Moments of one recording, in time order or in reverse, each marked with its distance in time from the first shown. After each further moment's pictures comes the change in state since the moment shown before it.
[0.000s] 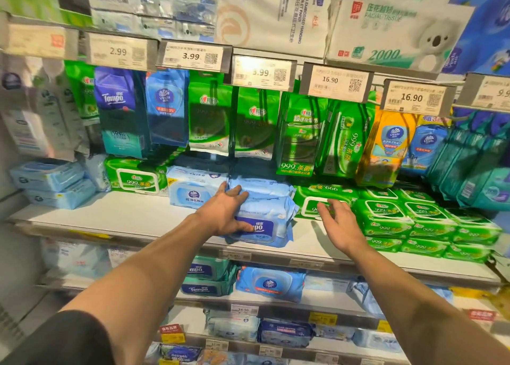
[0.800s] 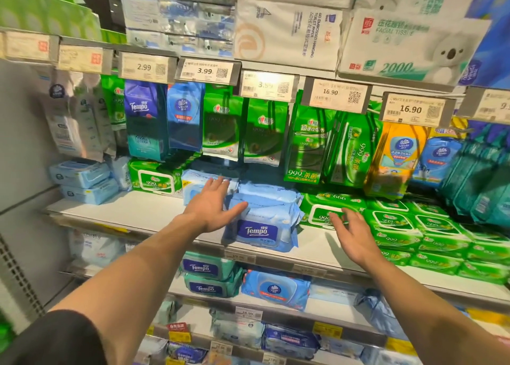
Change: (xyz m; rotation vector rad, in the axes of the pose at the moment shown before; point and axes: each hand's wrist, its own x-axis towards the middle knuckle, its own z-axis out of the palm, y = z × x) left_hand -0.031 -0.020 -0.011 -0.132 0.299 -0.227; right_hand -0.002 0.017 -0.015 0.013 -0.014 -0.065
